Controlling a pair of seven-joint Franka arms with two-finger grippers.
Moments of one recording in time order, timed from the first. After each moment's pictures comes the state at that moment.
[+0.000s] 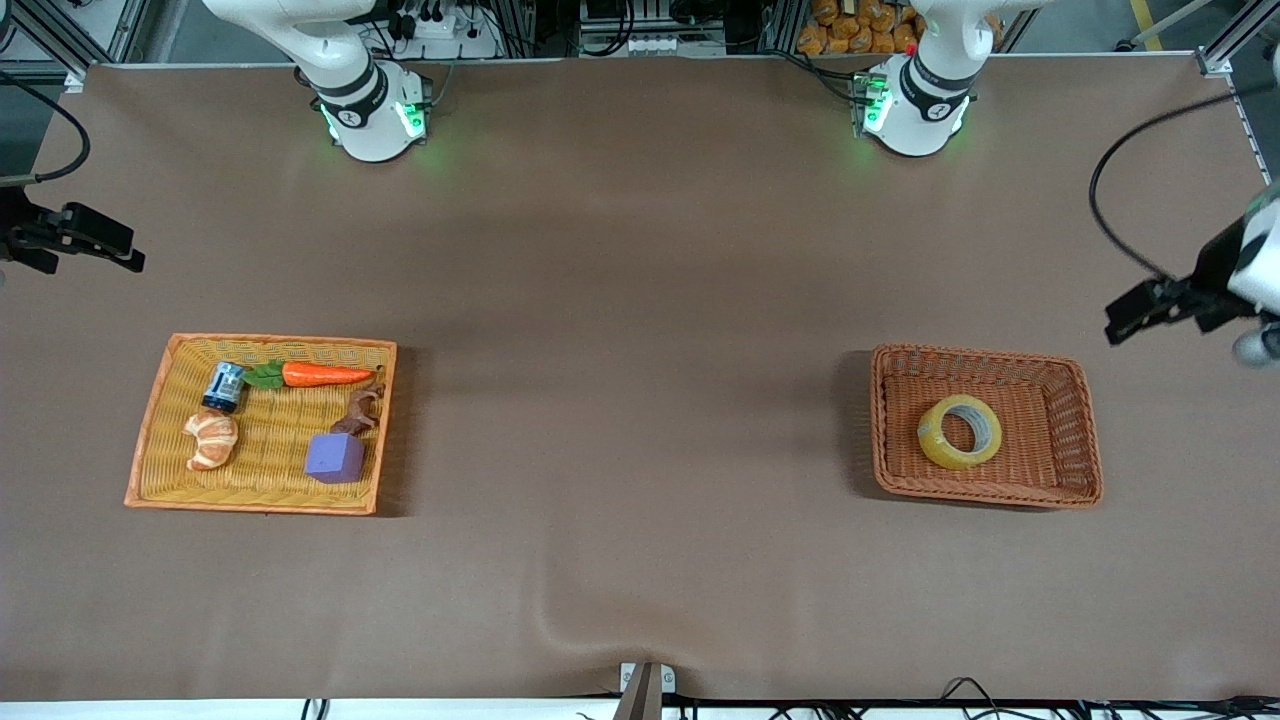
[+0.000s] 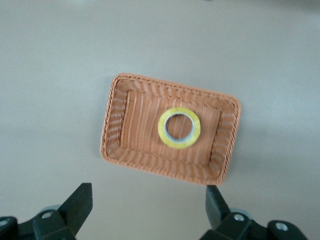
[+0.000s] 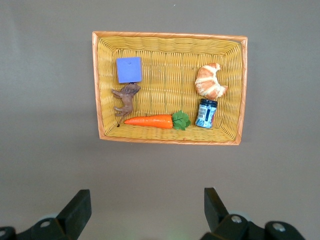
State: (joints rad) left arm 0.11 0.07 -0.15 -1.54 0.06 1.67 -0.14; right arm 0.06 0.00 -0.15 -1.58 0.01 1.51 -0.09
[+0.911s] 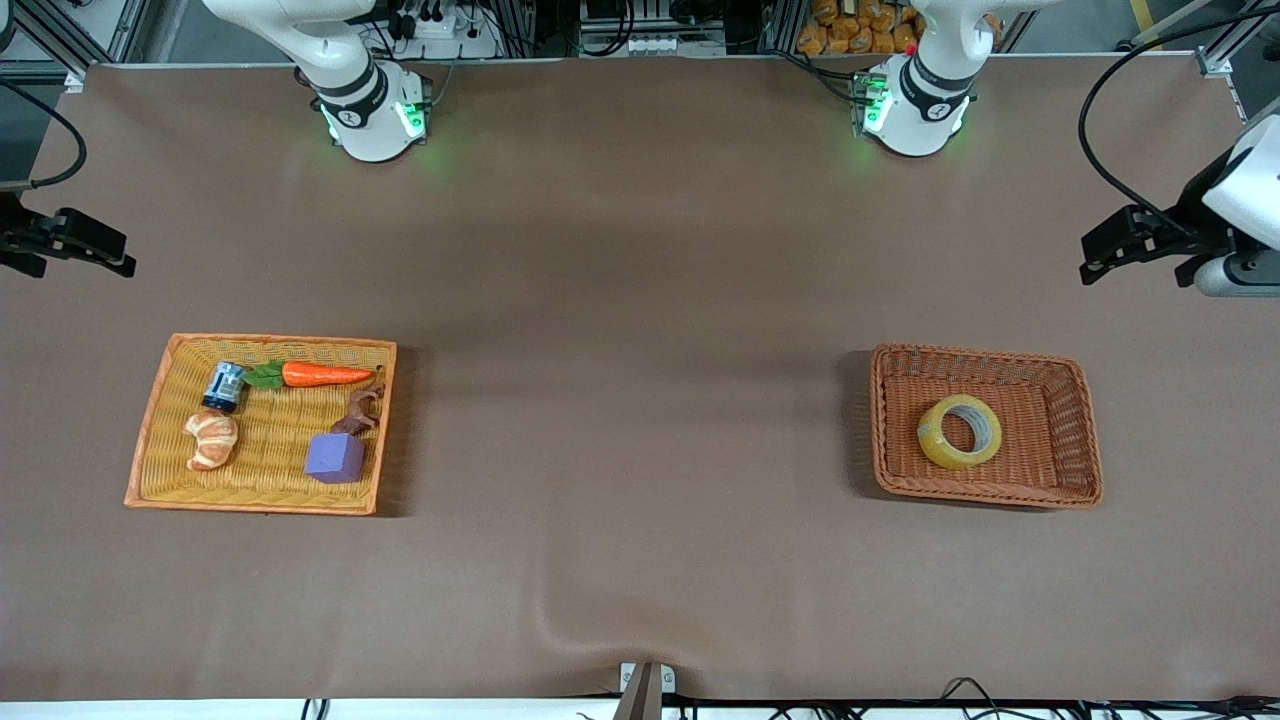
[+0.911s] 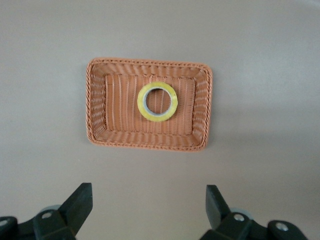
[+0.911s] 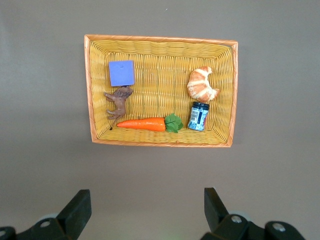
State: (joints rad) left arm 0.04 0.02 -0.13 -1.53 0.02 1.57 -0.06; right arm 0.06 0.01 -0.15 -1.56 -0.02 1.52 -0.09
